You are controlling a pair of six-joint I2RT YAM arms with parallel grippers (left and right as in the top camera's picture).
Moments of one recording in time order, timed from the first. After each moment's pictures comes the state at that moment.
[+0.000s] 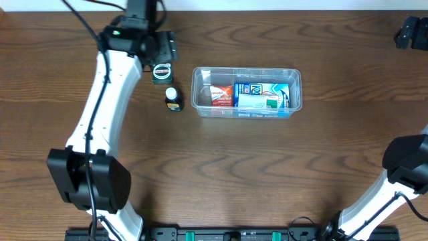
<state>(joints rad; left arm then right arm) -0.15 1.86 1.80 -0.96 -0.11 -0.32 -0.44 2.09 2.38 -1.32 -0.15 -0.17</state>
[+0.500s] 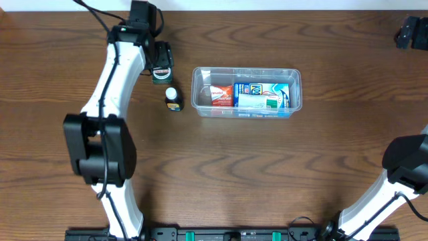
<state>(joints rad) -0.11 2.07 1.80 -0.92 -0.10 -0.31 -0.44 2.09 2.38 -1.32 -0.15 -0.17</state>
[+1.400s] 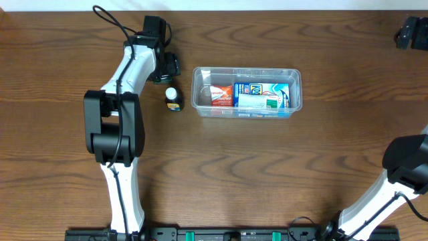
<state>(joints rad) -0.11 2.28 1.80 -0.78 -0.09 -0.31 -0.44 2.09 2.38 -1.32 -0.15 -0.17</state>
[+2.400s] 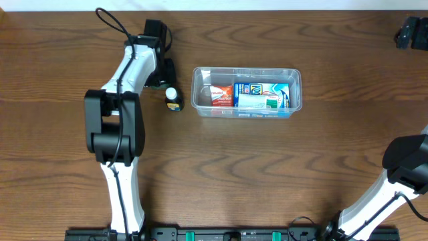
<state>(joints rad) -0.11 2.26 1.81 -0.91 -0.08 -0.31 -0.44 2.09 2.38 -1.32 -0.15 -0.17</state>
